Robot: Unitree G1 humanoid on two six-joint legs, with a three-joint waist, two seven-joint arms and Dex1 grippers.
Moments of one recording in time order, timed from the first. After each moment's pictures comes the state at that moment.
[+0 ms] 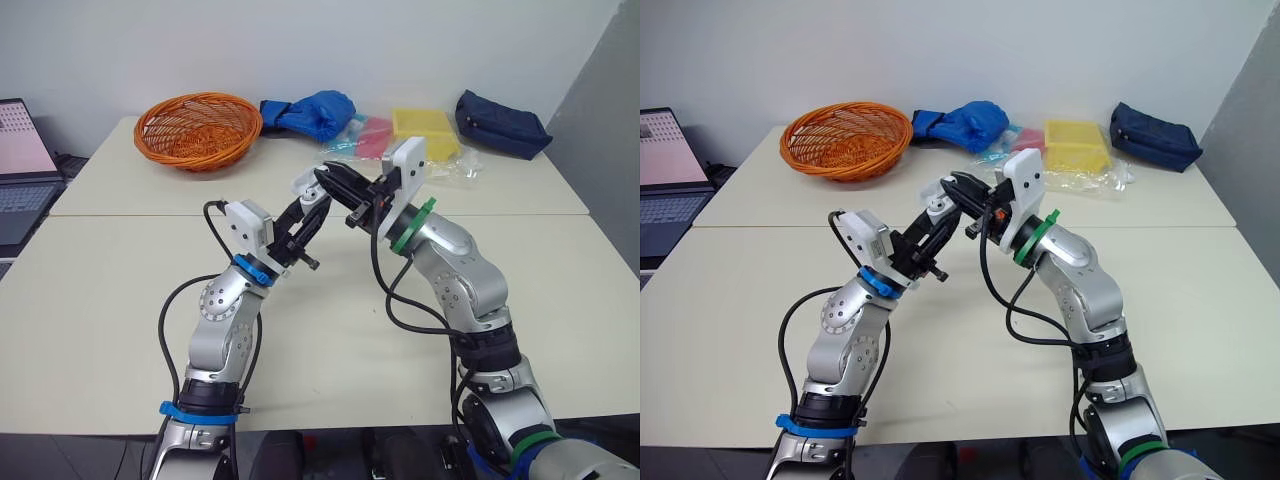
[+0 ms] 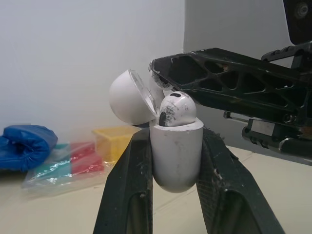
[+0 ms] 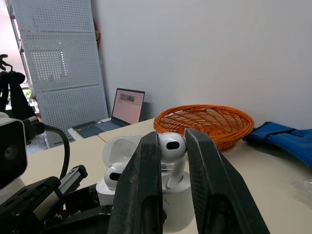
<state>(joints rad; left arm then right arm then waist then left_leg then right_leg) -0.36 0.19 0.00 -0.07 -0.41 -0.02 -0.60 -0.68 -0.11 0.11 -0.12 0.36 0.41 0.54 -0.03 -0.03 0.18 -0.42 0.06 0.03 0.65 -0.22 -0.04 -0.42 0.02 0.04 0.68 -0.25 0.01</state>
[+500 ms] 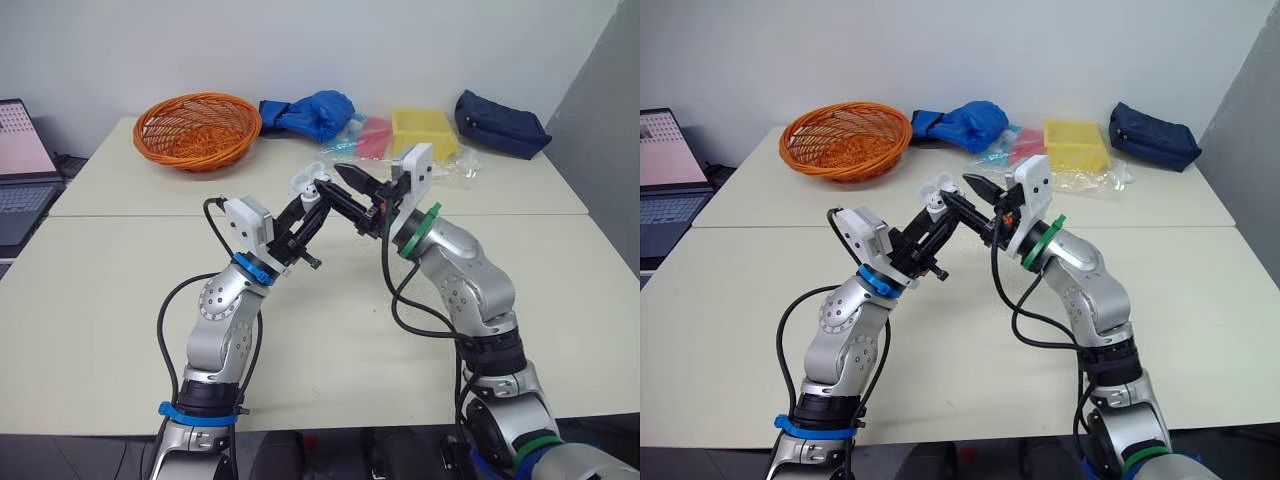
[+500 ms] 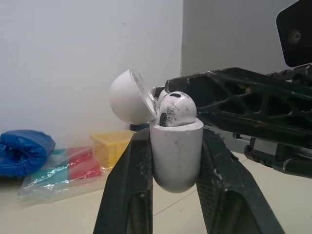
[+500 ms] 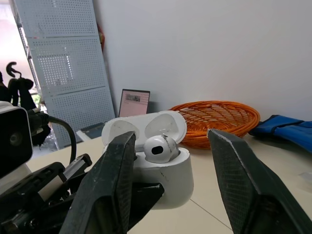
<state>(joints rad) -0.37 0.19 0.00 -0.12 -0.41 0.00 -0.59 -0.67 -0.09 0.06 -0.13 0.47 0.49 0.55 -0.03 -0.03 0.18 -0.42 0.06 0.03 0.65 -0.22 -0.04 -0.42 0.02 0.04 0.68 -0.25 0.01</state>
